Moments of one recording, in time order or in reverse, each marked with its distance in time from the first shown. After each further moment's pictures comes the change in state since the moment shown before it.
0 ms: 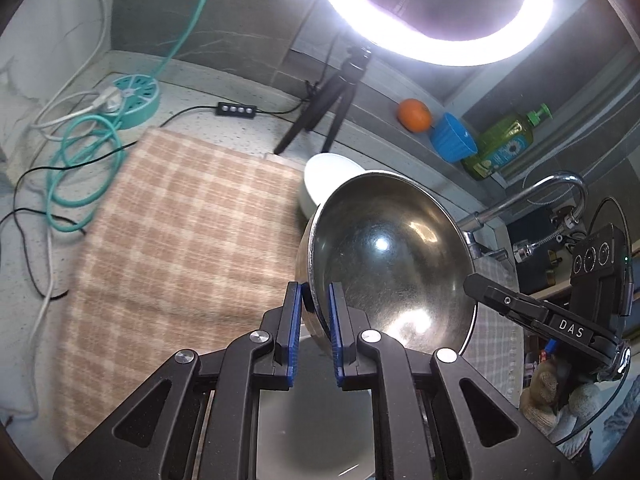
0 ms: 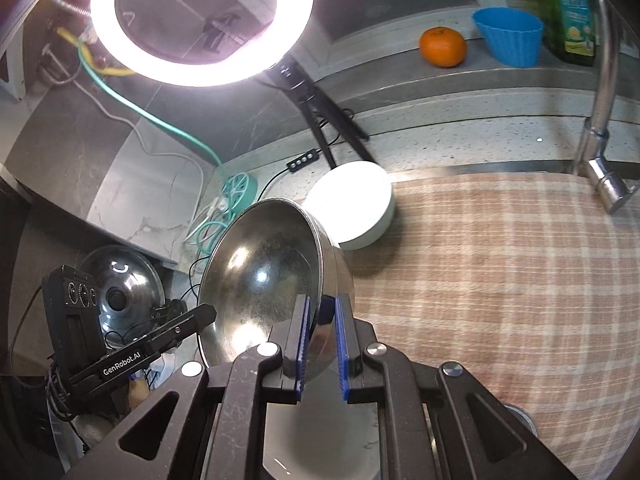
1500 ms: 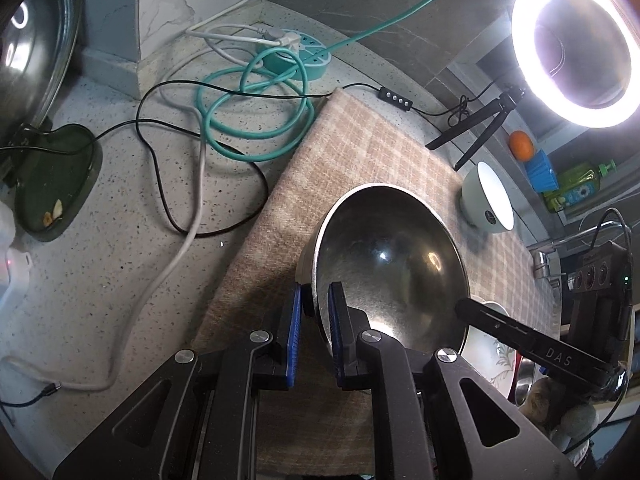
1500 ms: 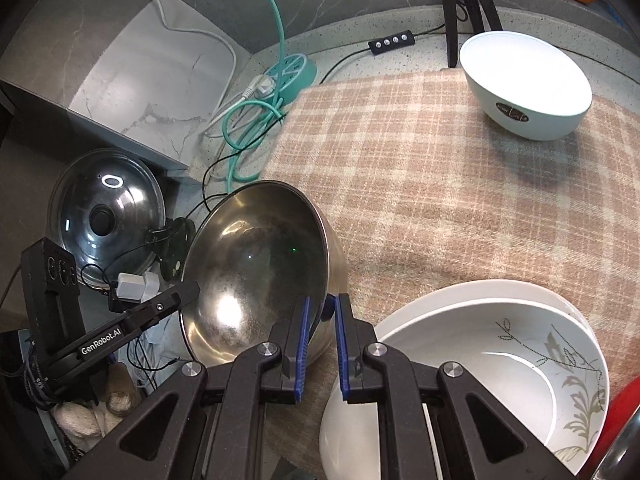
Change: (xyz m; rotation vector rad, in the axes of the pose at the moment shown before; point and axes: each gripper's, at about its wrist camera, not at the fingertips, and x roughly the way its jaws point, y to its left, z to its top) left arm -0.035 0.156 -0.042 -0.206 0.020 0.146; right arm 0.149 0.107 -0.069 -0.106 0.244 0.013
